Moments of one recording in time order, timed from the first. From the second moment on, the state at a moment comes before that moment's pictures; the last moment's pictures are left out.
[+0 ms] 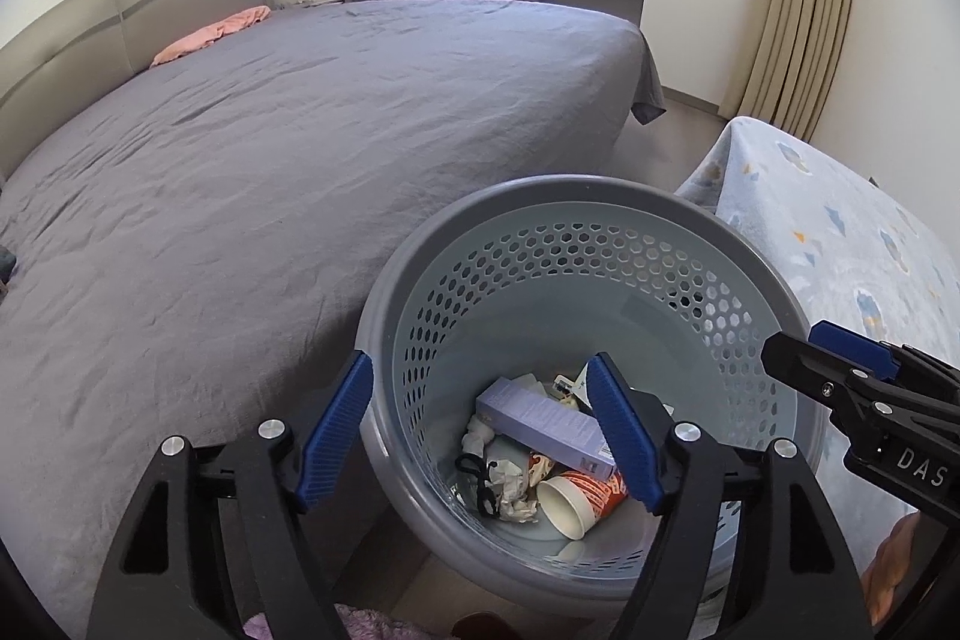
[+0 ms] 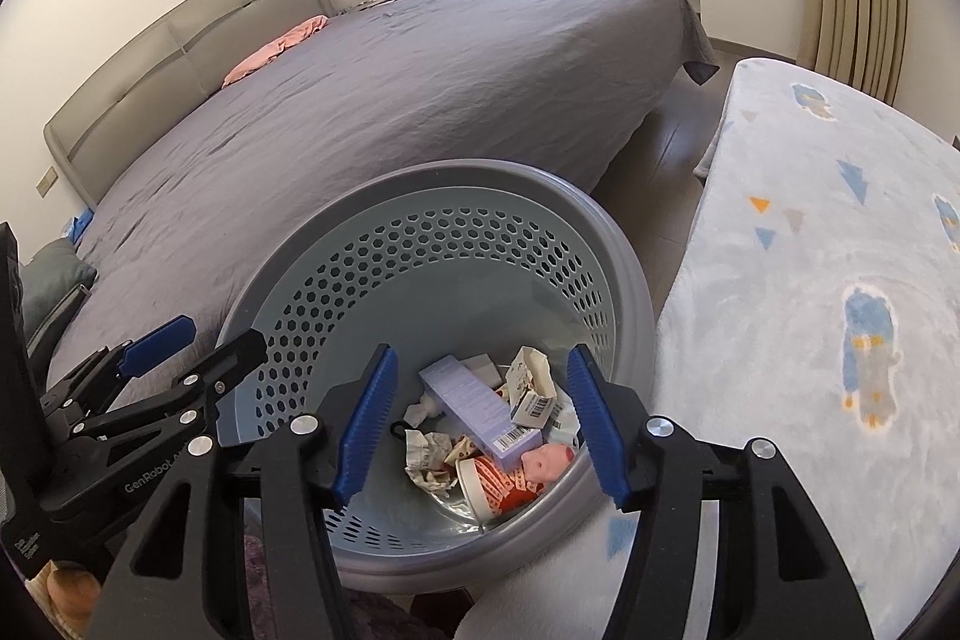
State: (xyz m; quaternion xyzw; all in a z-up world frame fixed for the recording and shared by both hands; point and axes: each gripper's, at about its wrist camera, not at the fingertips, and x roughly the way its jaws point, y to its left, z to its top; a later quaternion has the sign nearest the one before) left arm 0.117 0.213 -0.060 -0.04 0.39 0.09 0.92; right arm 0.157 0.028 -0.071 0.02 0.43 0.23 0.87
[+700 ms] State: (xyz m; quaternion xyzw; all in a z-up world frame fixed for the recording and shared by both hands) left arm 0.102 0.207 -0.044 -0.03 0.37 0.11 0.92; right arm 0.147 0.019 -0.062 0.02 0.42 0.21 0.88
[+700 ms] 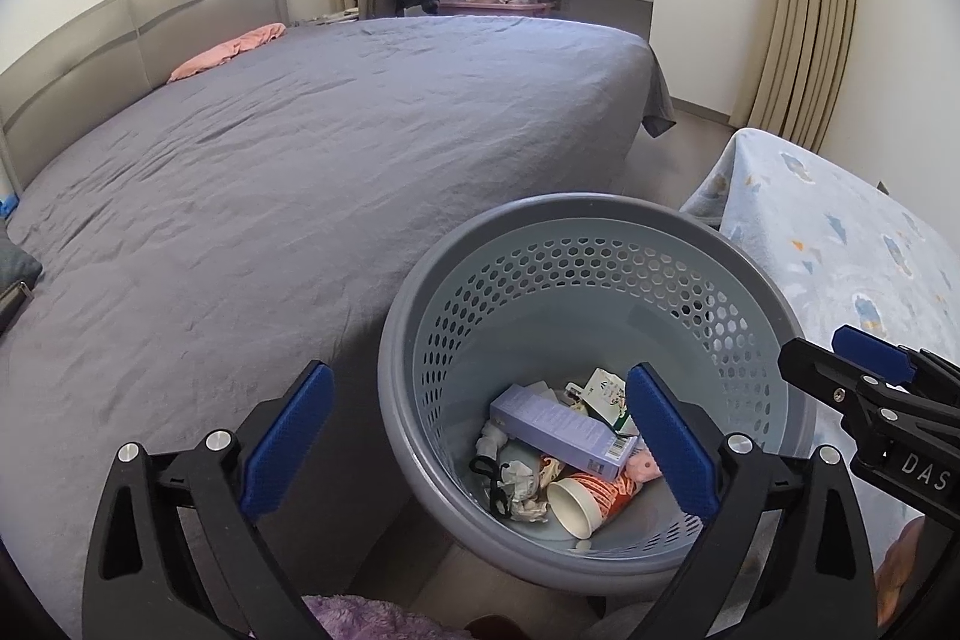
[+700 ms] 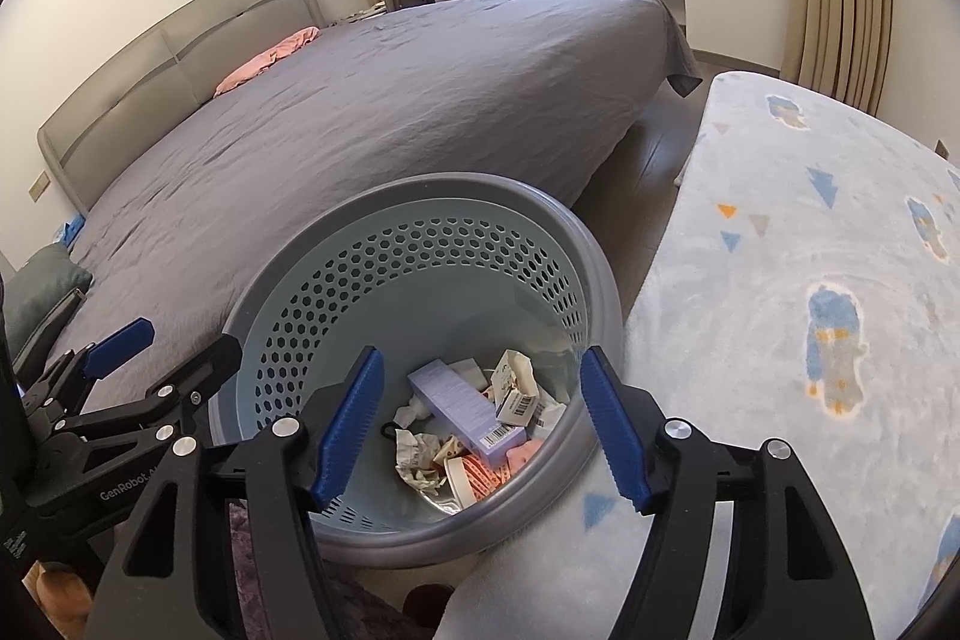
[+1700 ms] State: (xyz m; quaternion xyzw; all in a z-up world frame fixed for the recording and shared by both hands) left arm 0.102 0.207 -0.042 -0.03 0.38 0.12 0.92; right arm 0.139 0.014 -0.056 0.02 0.41 0.20 0.89
